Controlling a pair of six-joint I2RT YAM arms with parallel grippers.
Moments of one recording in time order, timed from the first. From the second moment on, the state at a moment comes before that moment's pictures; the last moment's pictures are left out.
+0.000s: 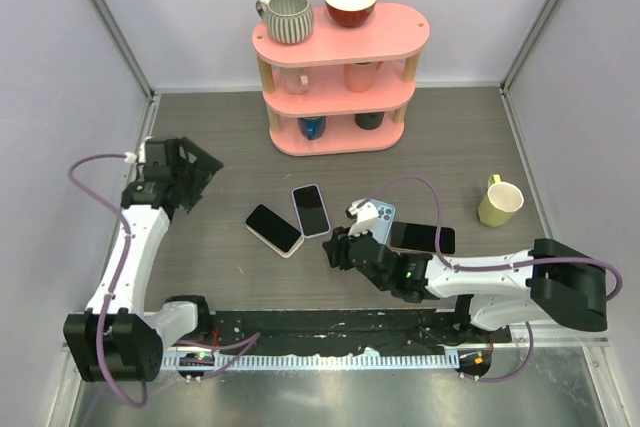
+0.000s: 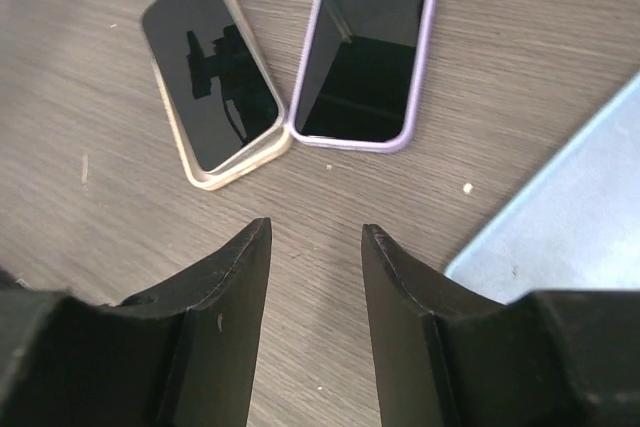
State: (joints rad) left arm -0.05 1.11 0.96 -0.64 -0.05 -0.95; right arm 1.24 1.26 0.46 0.29 0.61 0.67
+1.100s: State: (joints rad) left arm 0.25 1.06 0.74 -0.62 0.28 -0.59; right arm 1.04 1.95 1.30 -0.08 0.06 0.23
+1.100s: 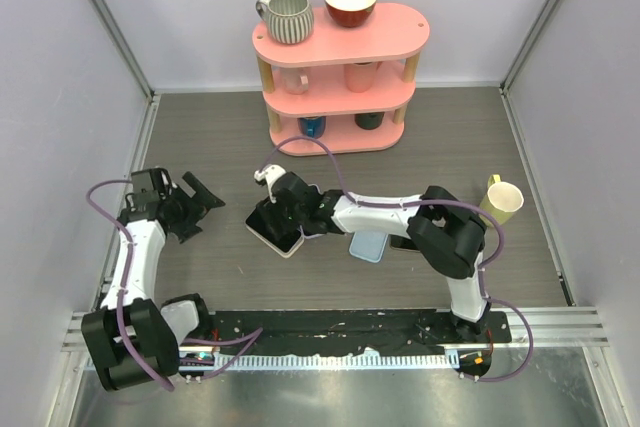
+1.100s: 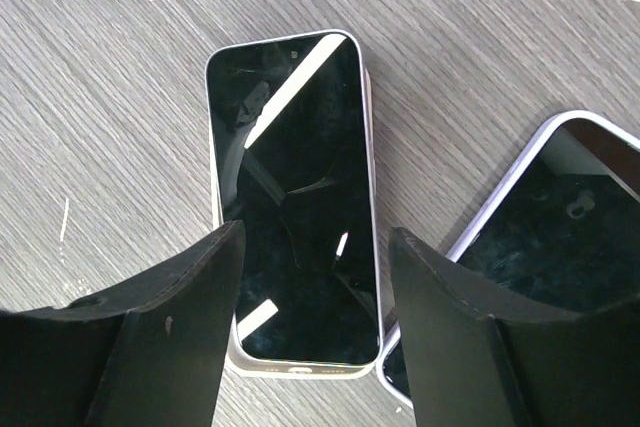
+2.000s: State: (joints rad) left arm 0.15 1.15 0.58 -0.51 0.39 -0.75; right arm 1.10 1.96 1.17 0.06 0.04 0.61
